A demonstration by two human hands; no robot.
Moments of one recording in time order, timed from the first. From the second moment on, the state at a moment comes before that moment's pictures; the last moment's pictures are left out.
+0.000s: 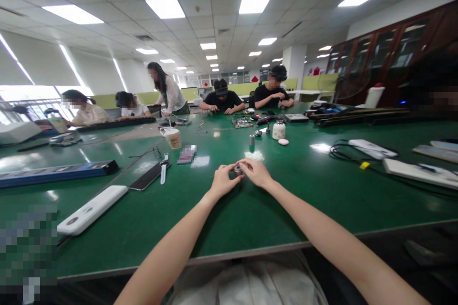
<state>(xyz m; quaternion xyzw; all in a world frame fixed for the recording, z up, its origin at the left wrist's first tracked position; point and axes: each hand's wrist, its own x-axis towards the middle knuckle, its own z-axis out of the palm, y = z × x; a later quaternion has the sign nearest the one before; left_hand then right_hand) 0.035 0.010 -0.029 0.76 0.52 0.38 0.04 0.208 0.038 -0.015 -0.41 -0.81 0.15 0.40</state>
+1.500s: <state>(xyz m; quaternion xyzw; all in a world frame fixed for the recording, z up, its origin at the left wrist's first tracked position) 0.035 0.007 -0.024 0.76 0.55 0.36 0.05 0.242 0.075 -0.029 -0.55 -0.78 0.14 0.28</state>
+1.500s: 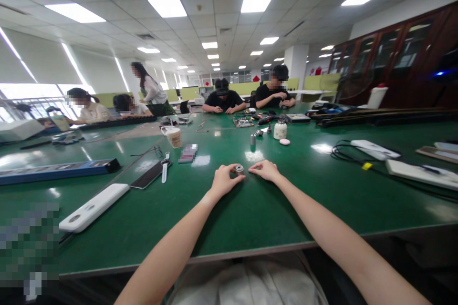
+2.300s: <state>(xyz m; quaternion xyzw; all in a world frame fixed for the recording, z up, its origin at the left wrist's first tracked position) 0.033 0.012 -0.028 0.76 0.54 0.35 0.03 0.208 0.046 -0.009 -0.42 -0.80 0.09 0.42</state>
